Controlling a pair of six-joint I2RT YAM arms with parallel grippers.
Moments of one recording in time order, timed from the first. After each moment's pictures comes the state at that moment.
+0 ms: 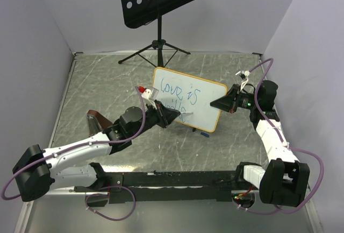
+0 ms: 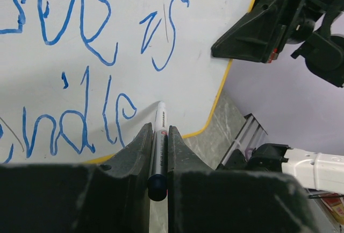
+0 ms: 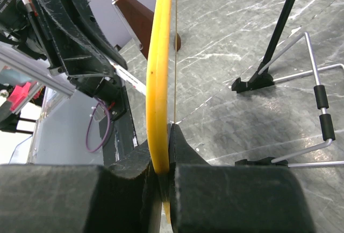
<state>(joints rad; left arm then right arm) -0.95 1.10 0.64 0.41 -0.06 -0.64 -0.14 1.10 0.69 0.16 -1.37 0.35</state>
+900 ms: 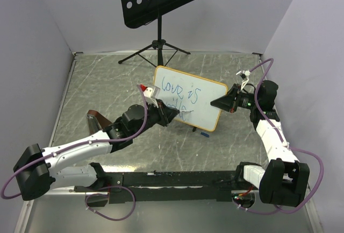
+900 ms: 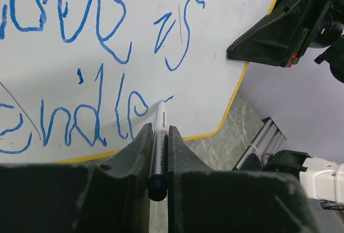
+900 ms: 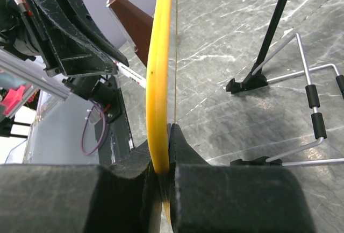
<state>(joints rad) -0.96 1.12 0.70 0.31 -0.13 -0.61 -0.14 1.10 0.69 0.16 -1.35 0.35</state>
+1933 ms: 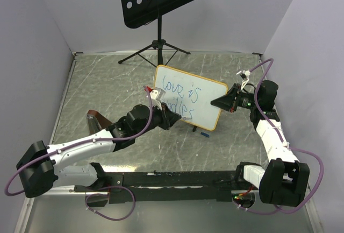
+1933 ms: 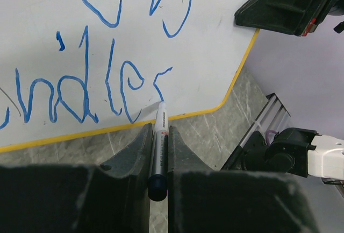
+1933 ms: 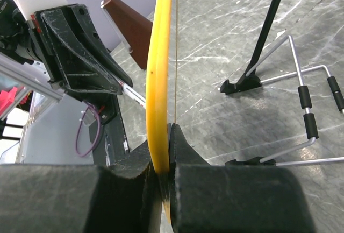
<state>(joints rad) -0.96 1.16 0.71 0.27 -0.06 -0.60 -0.14 1.10 0.69 0.16 -1.33 0.33</state>
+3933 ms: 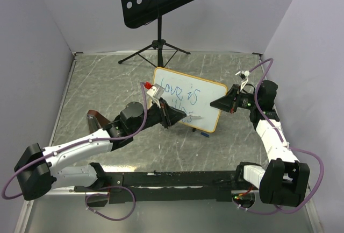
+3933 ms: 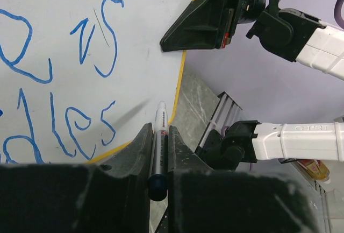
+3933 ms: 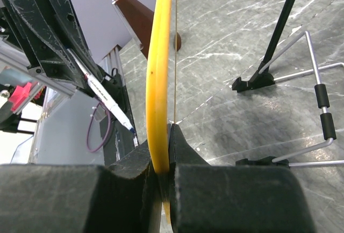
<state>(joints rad) -0.94 1.13 0.73 0.38 0.14 -0.61 -0.14 1.10 0.69 0.15 -1.37 0.35</state>
